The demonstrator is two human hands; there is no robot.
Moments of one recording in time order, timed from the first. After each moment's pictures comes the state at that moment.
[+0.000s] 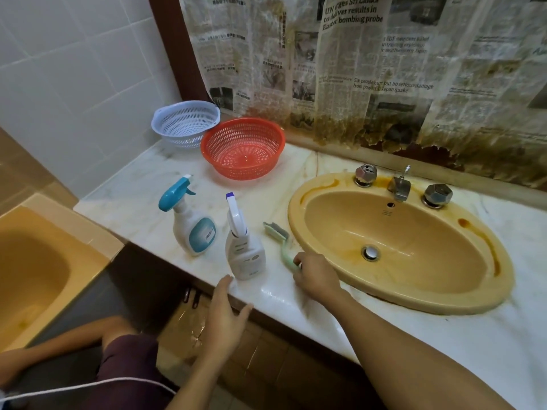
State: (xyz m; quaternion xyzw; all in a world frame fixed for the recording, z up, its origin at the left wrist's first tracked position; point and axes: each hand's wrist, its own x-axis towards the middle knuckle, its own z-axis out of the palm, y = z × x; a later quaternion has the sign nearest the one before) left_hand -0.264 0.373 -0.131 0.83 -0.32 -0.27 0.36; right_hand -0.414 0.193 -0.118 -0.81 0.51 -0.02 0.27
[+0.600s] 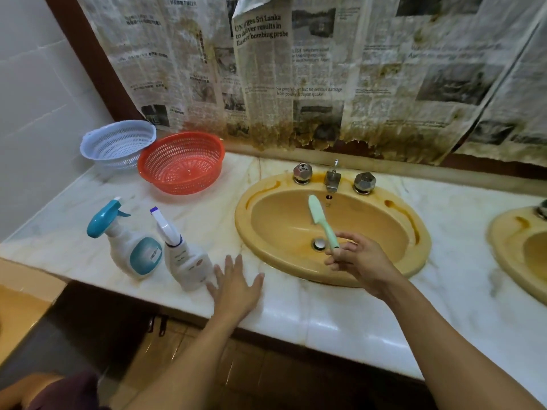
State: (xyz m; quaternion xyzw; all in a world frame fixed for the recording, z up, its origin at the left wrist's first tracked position) left_hand -0.337 0.264 -0.131 0.82 -0.49 -0.26 0.13; right_hand -0.609 0.181 -0.034 -0.39 0.50 -0.35 0.69
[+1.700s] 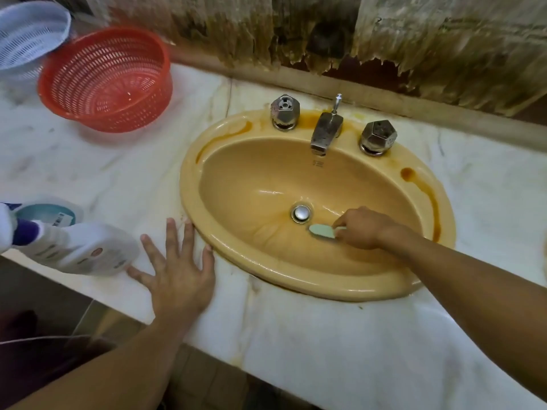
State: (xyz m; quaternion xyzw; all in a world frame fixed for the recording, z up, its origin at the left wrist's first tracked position) left_hand -0.379 0.220 -0.170 0.91 -0.39 -0.13 0.00; right_hand -0.661 -0.010 -0.142 -0.79 0.48 0.28 0.26
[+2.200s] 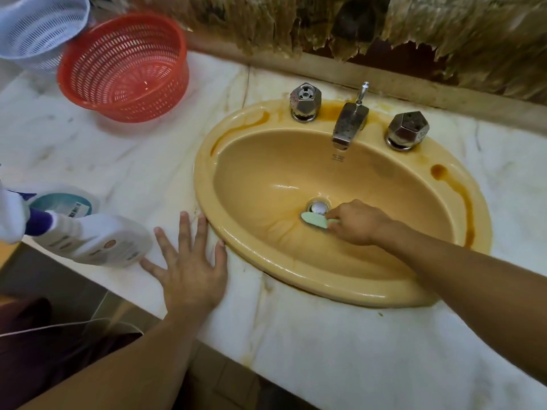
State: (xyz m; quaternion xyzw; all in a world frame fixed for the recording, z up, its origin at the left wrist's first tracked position) left_hand -0.380 0.219 -0.167 0.91 -0.39 -0.12 0.01; right_hand -0.628 -0.016 -0.189 -0.83 0.43 0.23 0.27
